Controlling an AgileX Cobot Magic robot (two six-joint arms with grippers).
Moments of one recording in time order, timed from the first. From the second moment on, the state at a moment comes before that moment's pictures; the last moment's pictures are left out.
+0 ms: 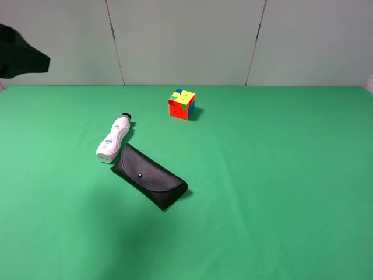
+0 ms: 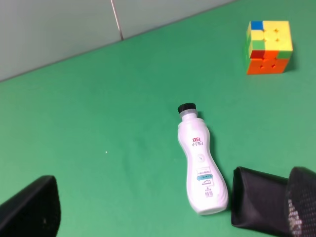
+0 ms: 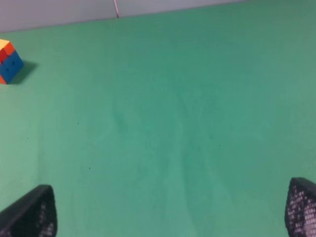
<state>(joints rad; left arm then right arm) -0.18 0.95 -0.79 -0.15 0.47 0.30 0.02 -0.01 -0.49 0.03 1.01 0.05</state>
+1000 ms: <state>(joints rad) -0.18 0.36 -0.68 -0.14 0.91 0.26 0.02 -0.01 -0.49 0.03 1.01 0.05</state>
